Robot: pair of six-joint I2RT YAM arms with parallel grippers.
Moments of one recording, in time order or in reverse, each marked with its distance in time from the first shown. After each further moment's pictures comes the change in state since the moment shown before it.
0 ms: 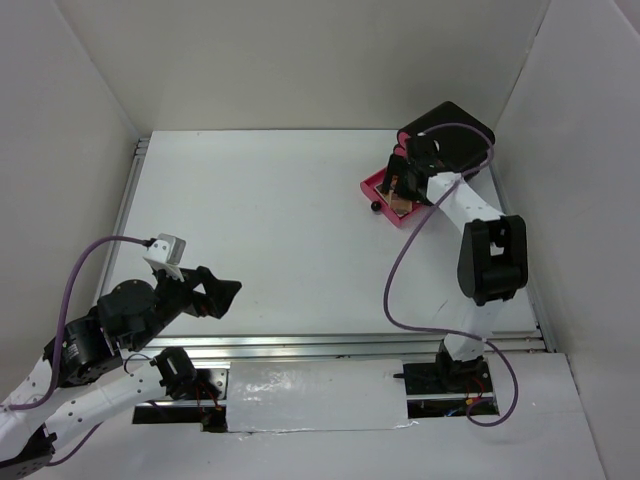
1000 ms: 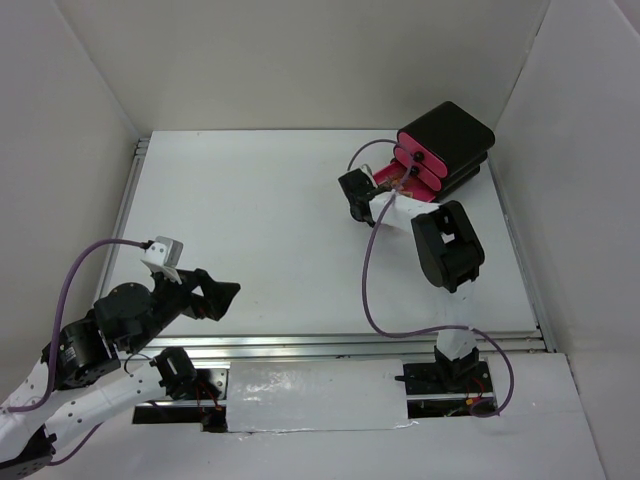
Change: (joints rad) left arm -0.007 -0.026 -0.012 0.001 0.001 0.000; right arm 0.314 0.169 -0.090 0.089 0.532 -0.501
